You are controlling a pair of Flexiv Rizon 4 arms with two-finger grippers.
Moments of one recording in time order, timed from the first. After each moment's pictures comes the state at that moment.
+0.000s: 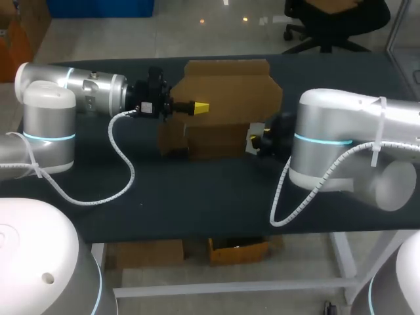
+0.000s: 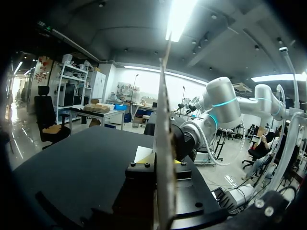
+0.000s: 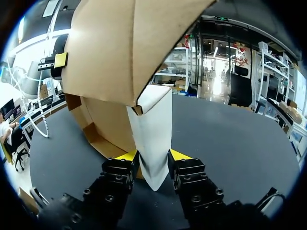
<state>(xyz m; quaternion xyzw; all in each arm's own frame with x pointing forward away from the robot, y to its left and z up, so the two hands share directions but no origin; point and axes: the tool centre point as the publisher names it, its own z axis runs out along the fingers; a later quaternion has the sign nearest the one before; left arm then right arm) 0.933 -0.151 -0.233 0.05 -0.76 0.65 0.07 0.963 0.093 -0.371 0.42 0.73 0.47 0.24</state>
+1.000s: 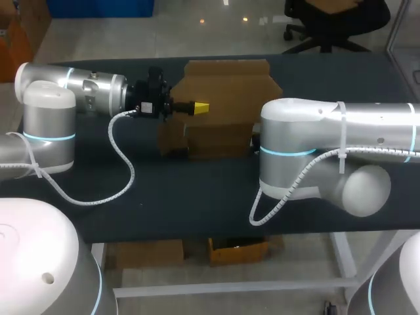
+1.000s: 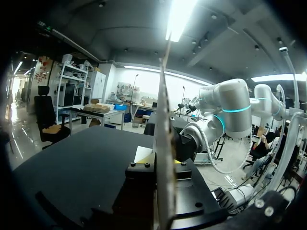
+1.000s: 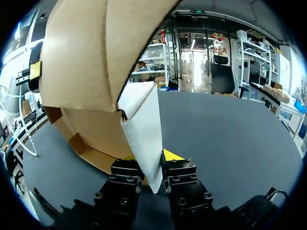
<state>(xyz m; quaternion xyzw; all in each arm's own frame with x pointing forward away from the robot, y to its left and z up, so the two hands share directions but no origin) 0.932 -0.151 -0.234 0.05 -0.76 0.65 0.07 0.973 0.090 -0.376 0.51 0.68 0.45 0.27</state>
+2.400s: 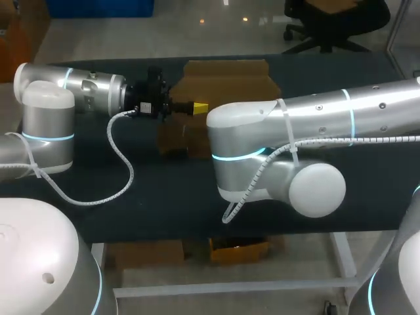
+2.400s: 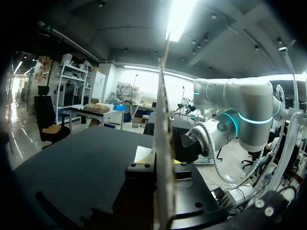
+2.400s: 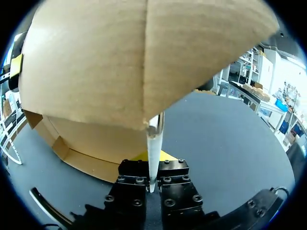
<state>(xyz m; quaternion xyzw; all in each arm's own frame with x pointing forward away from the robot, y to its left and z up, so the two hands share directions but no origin) 0.932 -0.149 -0.233 0.05 -0.76 0.65 0.07 0.973 0.090 -0.374 0.57 0.66 0.38 0.33</state>
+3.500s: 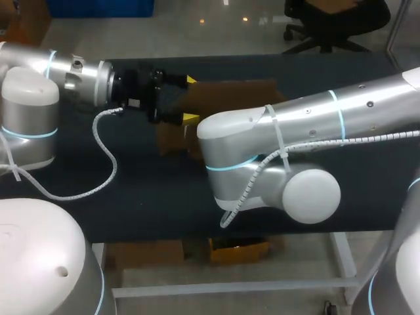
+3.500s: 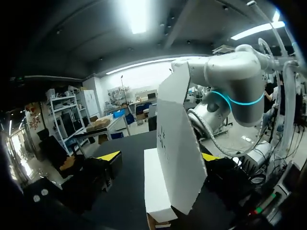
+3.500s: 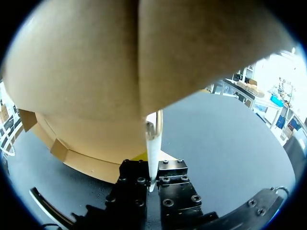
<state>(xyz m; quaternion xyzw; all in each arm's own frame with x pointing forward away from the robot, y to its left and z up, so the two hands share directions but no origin) 0.915 -0.127 -0.197 -0.10 -0.79 0.60 -0.08 0.963 0.080 -0.373 0.58 0.64 0.37 0.34</state>
